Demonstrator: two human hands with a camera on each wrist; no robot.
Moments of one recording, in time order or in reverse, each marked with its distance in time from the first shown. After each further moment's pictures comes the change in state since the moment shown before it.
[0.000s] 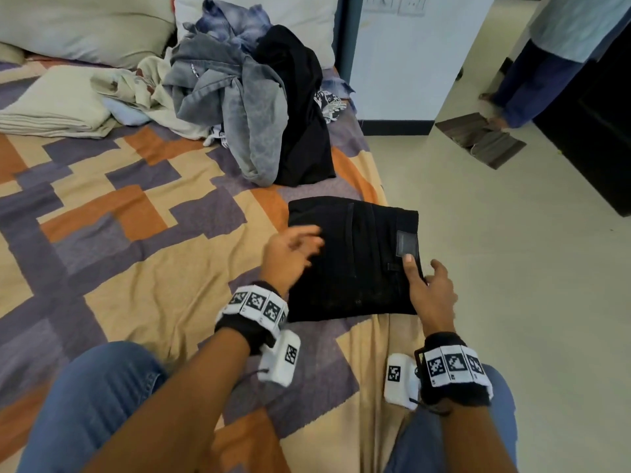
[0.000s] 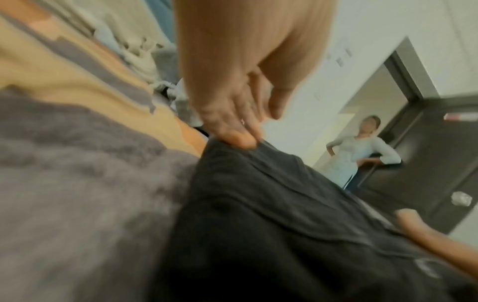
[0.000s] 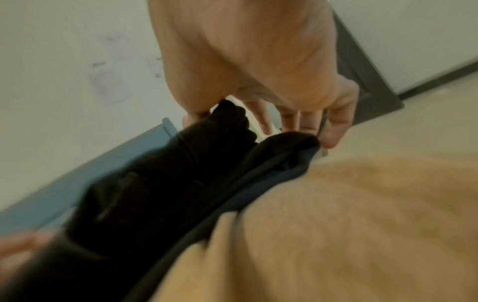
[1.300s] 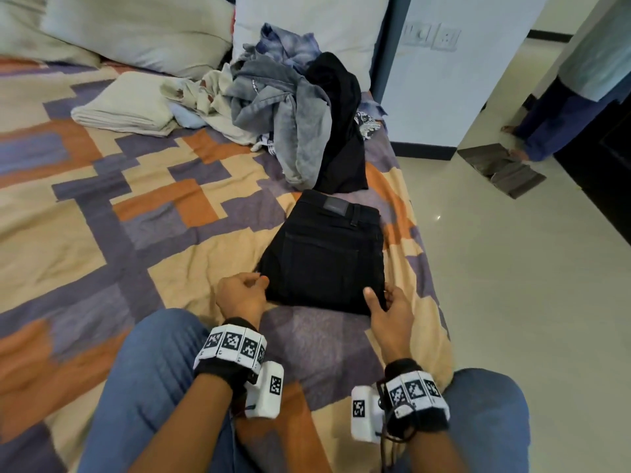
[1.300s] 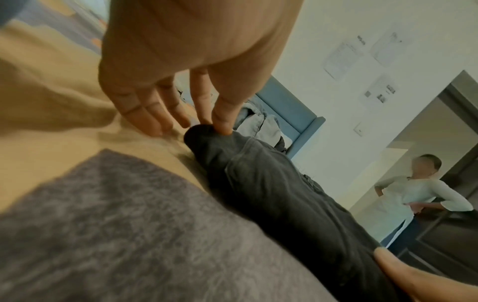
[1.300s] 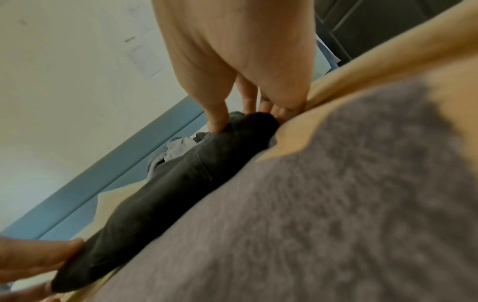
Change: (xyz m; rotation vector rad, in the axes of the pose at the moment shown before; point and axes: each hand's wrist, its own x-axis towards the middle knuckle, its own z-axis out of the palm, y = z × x) left_hand -0.080 -0.035 -0.102 0.209 0.576 -0.320; right_hand -0.103 -0.016 0.067 0.184 -0.107 -0.280
